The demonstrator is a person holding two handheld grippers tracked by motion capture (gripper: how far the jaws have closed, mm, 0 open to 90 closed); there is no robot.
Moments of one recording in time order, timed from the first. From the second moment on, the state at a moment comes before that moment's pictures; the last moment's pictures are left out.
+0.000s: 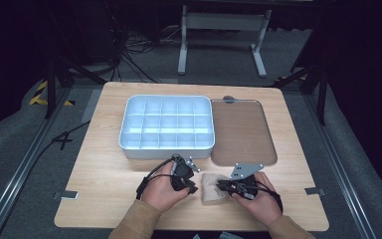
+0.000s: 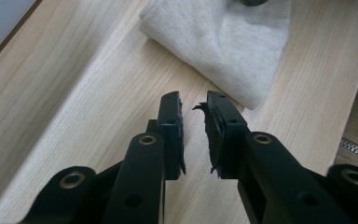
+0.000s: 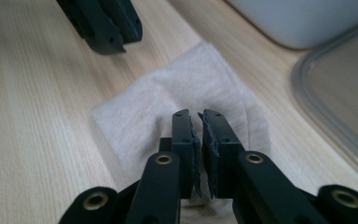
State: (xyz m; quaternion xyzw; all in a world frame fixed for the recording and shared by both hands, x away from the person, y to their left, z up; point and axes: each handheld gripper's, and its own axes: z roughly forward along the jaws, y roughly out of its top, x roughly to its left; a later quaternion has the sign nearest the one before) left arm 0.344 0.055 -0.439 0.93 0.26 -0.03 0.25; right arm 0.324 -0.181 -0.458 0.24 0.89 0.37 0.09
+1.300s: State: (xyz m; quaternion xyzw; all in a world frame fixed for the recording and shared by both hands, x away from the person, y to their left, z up) left arm 0.339 0.002 -0.433 0.96 0.15 0.02 0.25; right arm 0.314 -0.188 -0.466 0.24 0.90 0.36 0.11
